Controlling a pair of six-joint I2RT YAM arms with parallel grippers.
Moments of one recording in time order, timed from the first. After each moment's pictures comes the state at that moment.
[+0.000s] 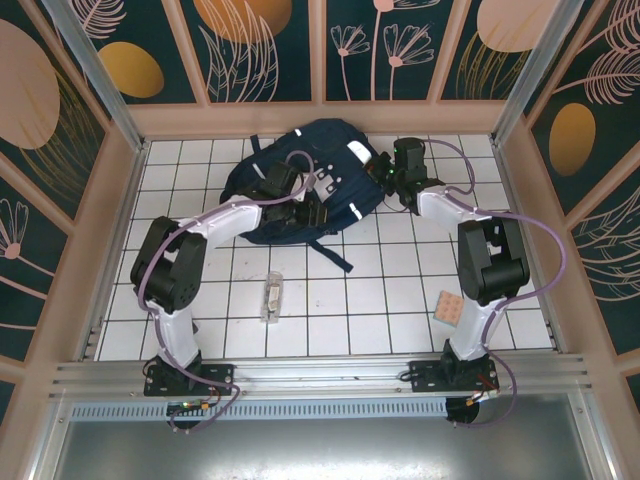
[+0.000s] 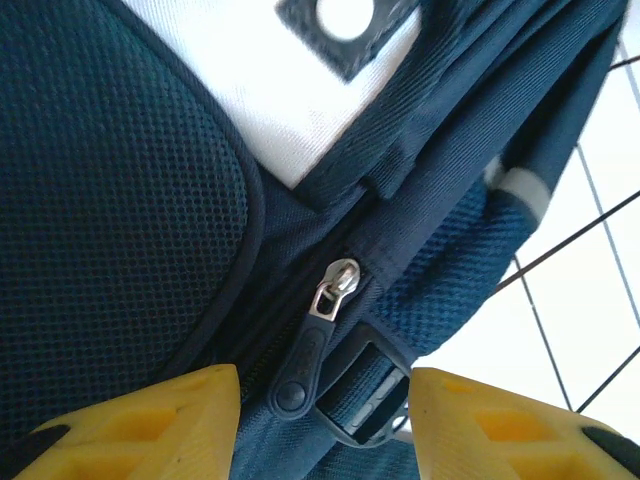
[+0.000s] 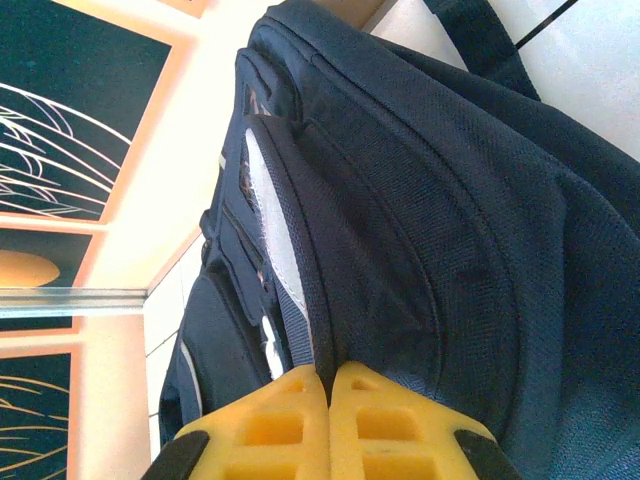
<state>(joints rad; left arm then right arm) -0.54 1.91 1.33 -0.33 0.32 -0.38 0.30 1.84 1.25 0.06 -0.24 0.99</state>
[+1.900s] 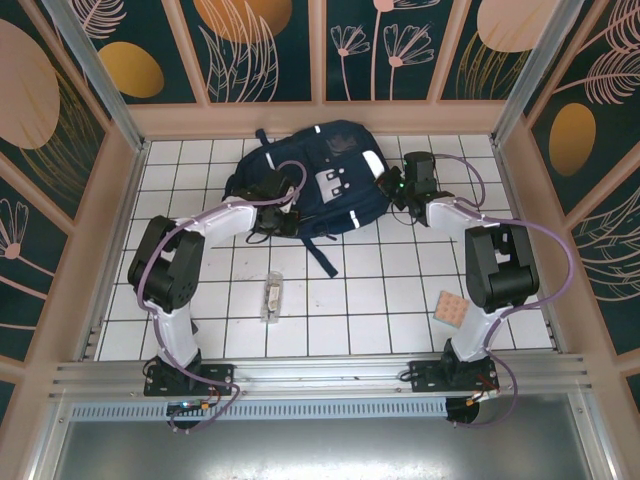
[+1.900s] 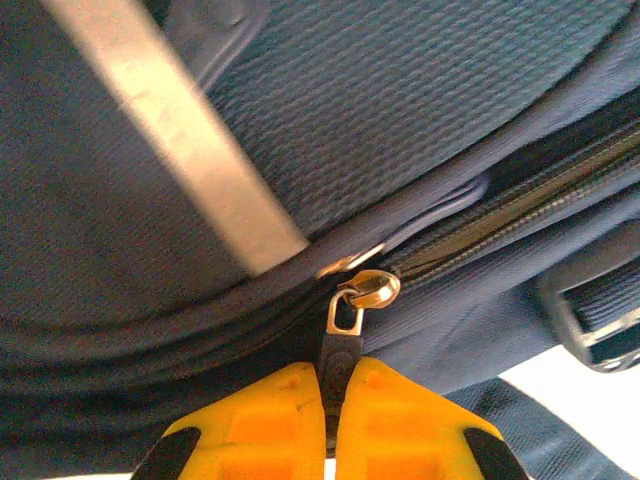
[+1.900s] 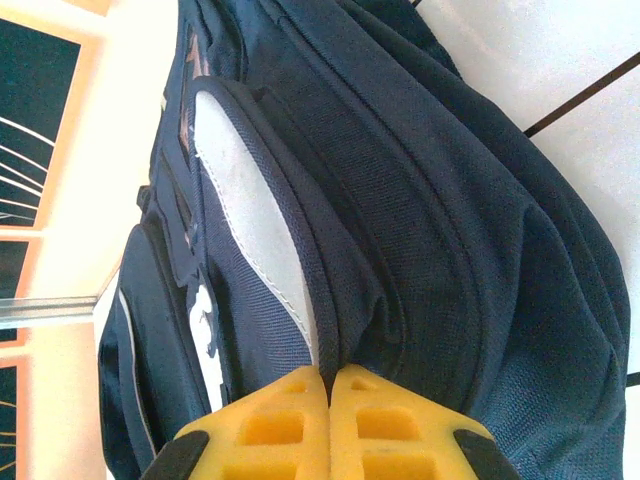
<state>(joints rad) -0.49 1.89 1.28 -0.51 0.10 -0.30 0.25 1.77 1.10 0.06 -0.22 0.96</state>
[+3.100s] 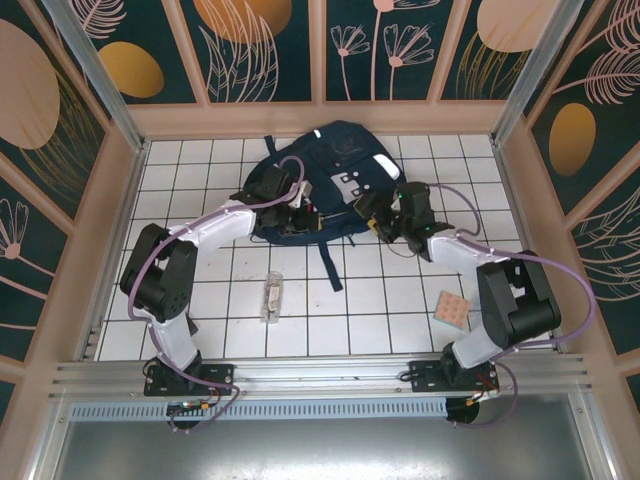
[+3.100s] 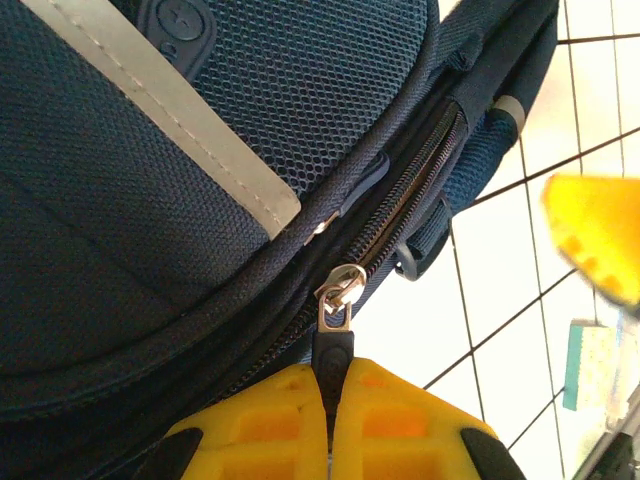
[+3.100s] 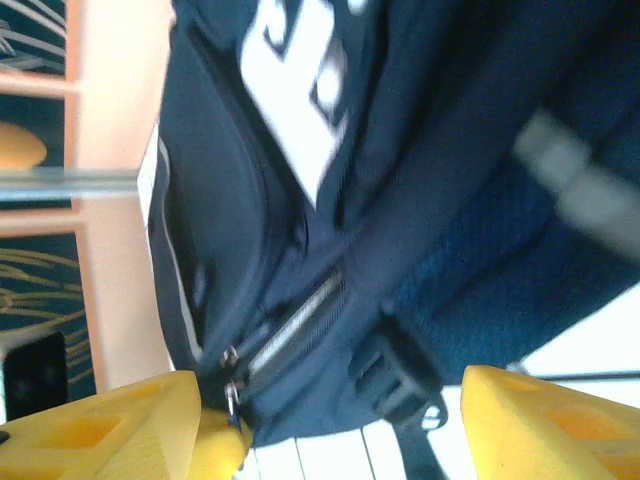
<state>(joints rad) -0.54 1.82 1.26 -0.37 0.44 -0.56 0.38 1.53 0.79 0.13 -0.38 1.10</state>
